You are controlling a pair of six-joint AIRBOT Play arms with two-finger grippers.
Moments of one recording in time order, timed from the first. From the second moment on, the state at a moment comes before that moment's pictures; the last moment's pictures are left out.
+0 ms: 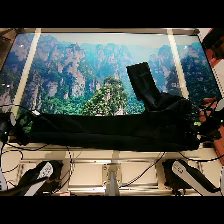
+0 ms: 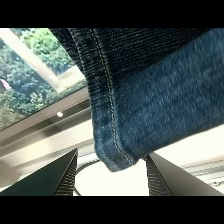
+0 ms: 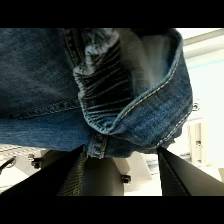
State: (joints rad) left arm 0.42 -0.95 0.57 1.98 -1.14 -0.64; right arm -0.48 -1.07 0.80 -1.71 1.65 1.42
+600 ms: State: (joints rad) left arm 0.42 -0.95 0.66 2.13 -1.07 -0.67; right arm -0.48 -1.07 0.97 -1.71 1.48 1.42
